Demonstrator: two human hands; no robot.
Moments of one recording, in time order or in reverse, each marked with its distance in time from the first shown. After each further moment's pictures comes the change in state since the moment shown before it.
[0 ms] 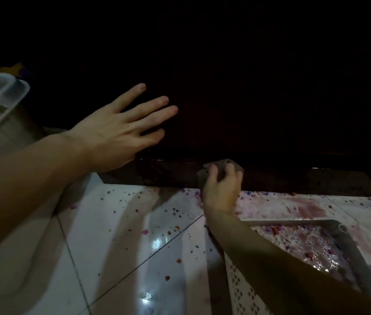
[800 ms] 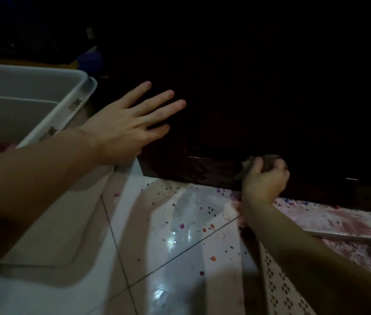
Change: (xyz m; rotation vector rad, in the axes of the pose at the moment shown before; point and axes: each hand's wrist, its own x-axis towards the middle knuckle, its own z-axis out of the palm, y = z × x) left_hand -0.068 -0.021 -0.005 0.077 -0.105 -0.119; right_hand 0.009 -0.025 0.011 0.025 0.155 0.059
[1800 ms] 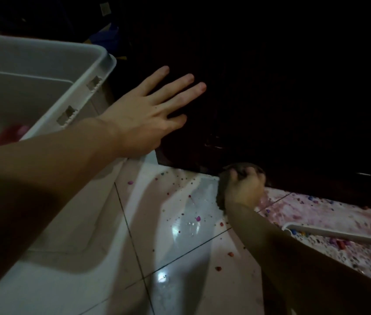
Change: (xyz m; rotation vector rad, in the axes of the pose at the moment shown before) left_hand -0.018 0.000 0.021 -0.009 -0.018 -0.073; right_hand -0.054 0.038 0.060 -0.318 -0.212 -0.046
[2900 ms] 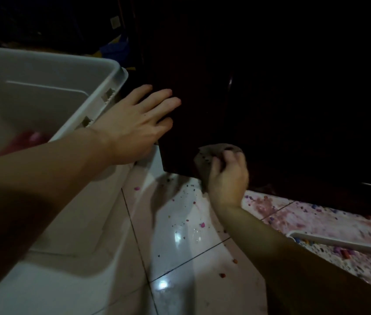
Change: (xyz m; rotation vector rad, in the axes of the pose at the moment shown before) left_hand -0.023 -0.010 -0.007 -0.006 -0.066 -0.083; right_hand -0.025 -0.060 -0.005 0.065 0.014 -0.458
